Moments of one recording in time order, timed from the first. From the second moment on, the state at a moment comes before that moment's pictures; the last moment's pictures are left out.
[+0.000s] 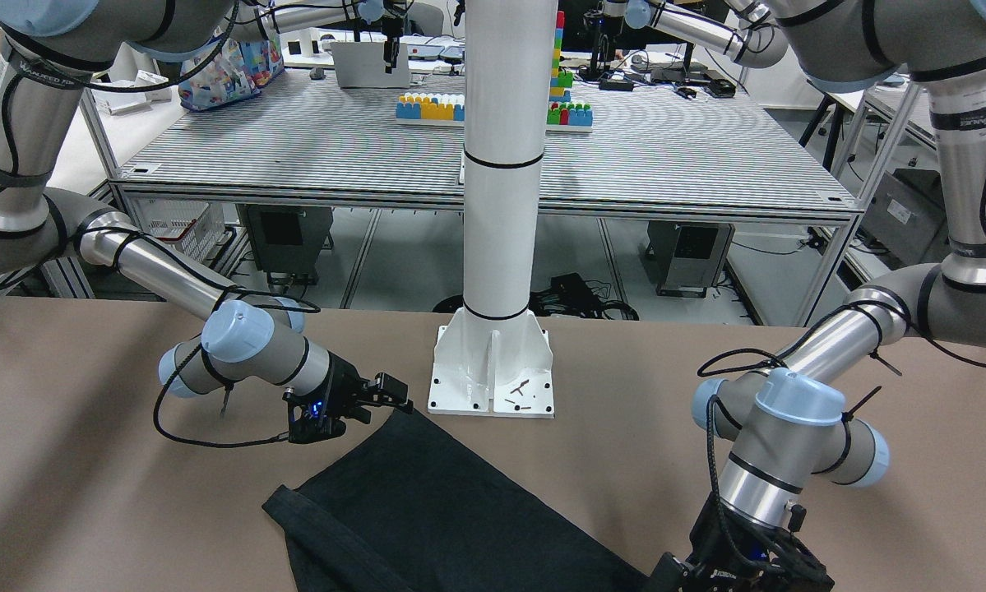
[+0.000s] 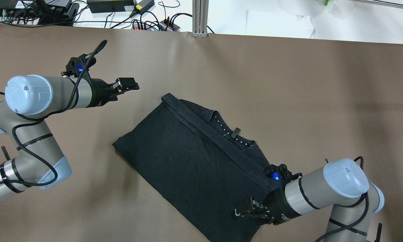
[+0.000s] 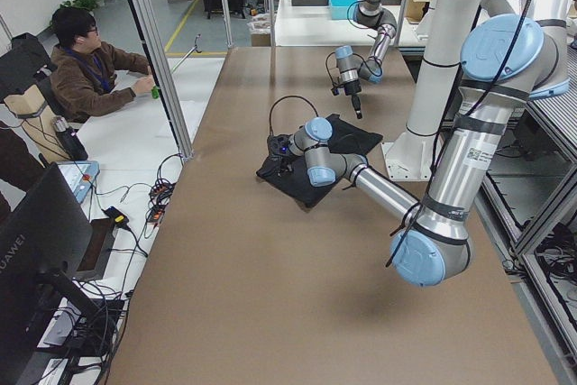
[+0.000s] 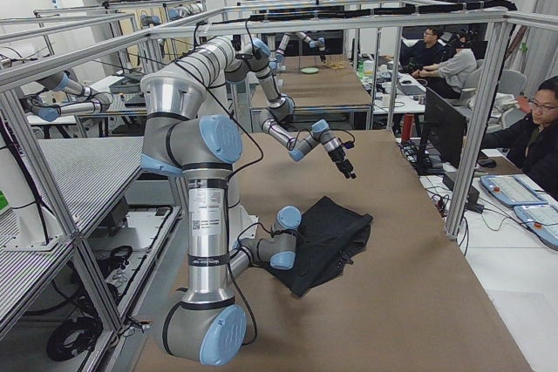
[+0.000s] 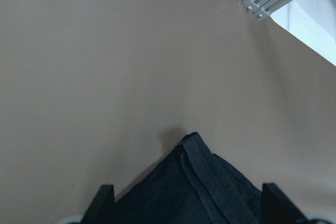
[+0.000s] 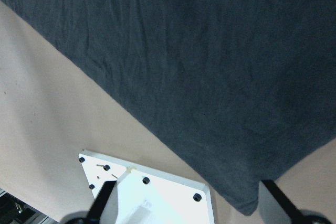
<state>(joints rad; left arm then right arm) -0.77 -1.97 -1.73 -2.30 -1.72 -1.55 0.47 -1.43 1.91 -0.72 2.25 1.63</state>
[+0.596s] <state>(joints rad) -0.66 -1.79 -1.84 -2.30 -1.71 -1.57 0.66 -1.43 1.90 -0.73 2.23 1.52</state>
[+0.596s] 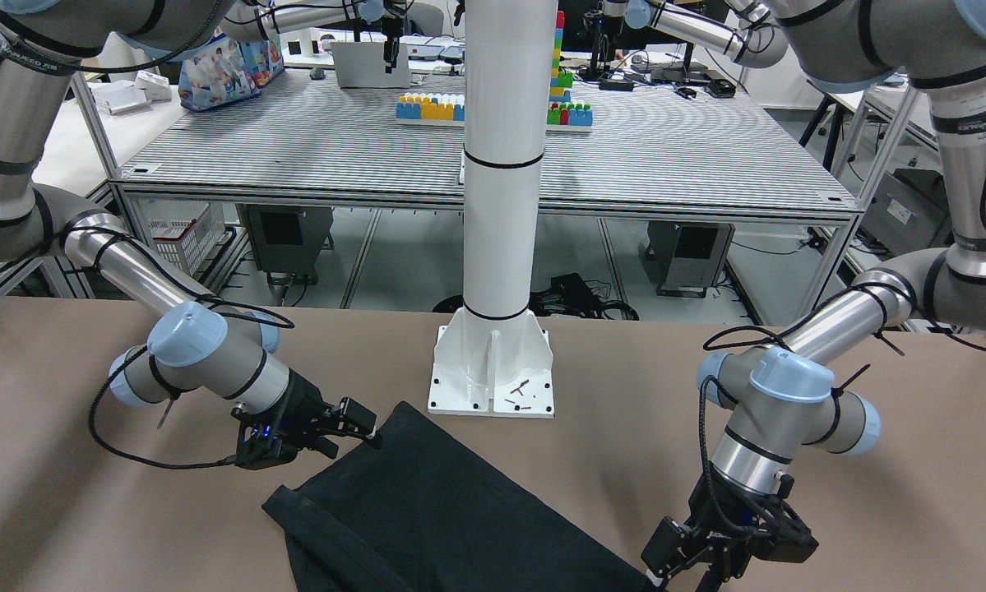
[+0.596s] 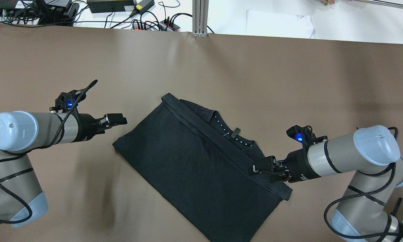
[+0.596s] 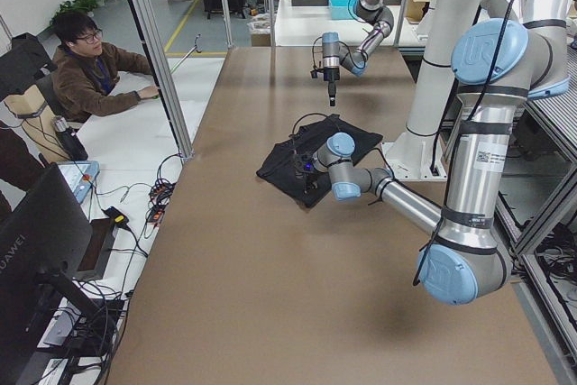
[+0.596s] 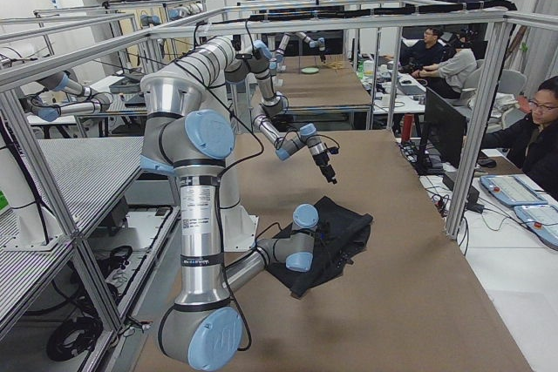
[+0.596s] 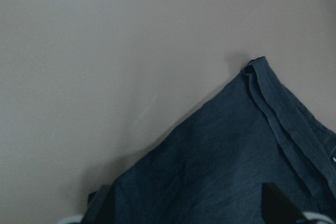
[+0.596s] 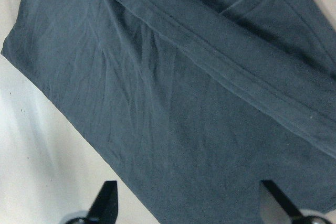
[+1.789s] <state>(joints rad) -0.53 -1.81 -1.68 -2.37 -1.59 -1.56 0.69 -1.43 1.89 -0.73 2.07 1.46</state>
